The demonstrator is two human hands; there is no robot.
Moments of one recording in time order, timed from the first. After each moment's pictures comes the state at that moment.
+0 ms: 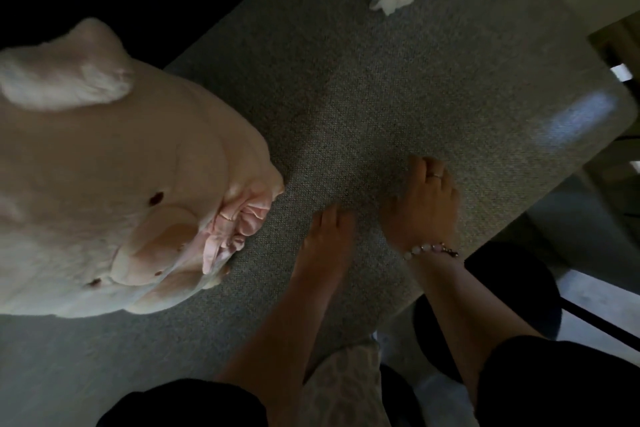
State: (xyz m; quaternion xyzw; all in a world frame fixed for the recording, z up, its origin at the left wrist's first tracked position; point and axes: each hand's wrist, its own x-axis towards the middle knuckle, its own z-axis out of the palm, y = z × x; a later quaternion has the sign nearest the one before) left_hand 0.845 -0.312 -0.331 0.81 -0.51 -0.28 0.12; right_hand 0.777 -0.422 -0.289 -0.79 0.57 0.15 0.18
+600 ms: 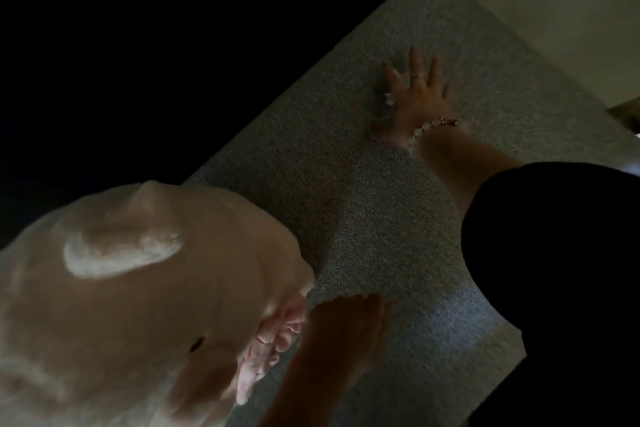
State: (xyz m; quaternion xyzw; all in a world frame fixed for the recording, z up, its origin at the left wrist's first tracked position) left_hand 0.898 -0.332 -0.313 0.77 -0.62 -0.15 0.06; right_hand 0.914 -0.606 -0.314 -0.85 0.46 0.16 0.19
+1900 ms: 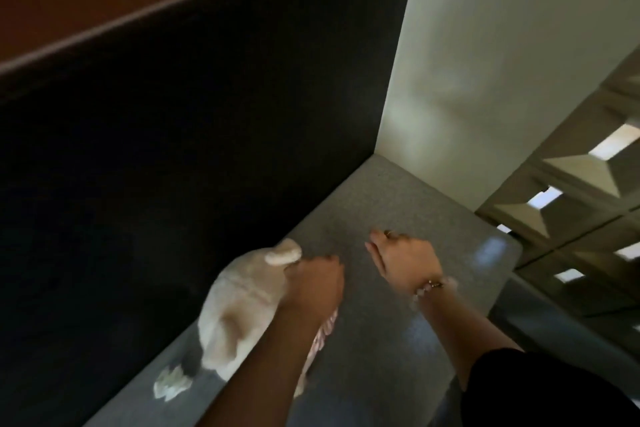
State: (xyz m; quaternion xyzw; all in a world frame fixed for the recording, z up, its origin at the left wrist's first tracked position) left_hand 0.961 -0.318 -0.036 0.80 -0.60 -0.06 -0.06; right_hand 0.842 -0.414 -0.051 -0.93 0.36 0.03 0.06
